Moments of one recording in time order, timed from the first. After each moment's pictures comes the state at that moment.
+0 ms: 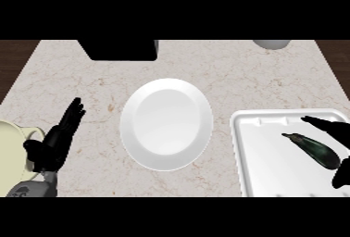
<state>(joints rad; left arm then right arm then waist) -0.07 0.35 -0.10 -1.32 0.18 0.07 -0.15 -0.19 -0.78 0.19 -1.23 0.55 0.49 -0.02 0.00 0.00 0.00</state>
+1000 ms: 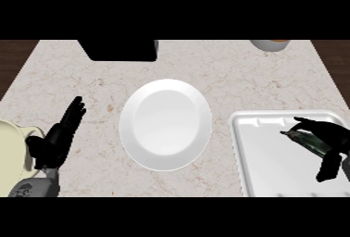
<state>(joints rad) -0.09 0.29 -0.01 -1.29 0.11 0.00 -0.14 -0.34 -0.62 0.16 -0.83 0.86 0.35 -0.24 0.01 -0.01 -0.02</state>
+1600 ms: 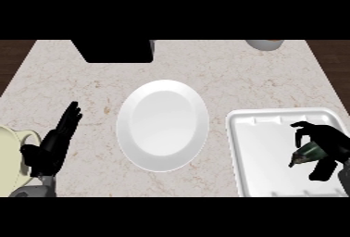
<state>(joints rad) -0.03 0.28 0.00 -1.33 0.09 0.00 -0.15 -0.24 -0.58 0.10 -0.93 0.87 0.16 -0.28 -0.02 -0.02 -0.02</state>
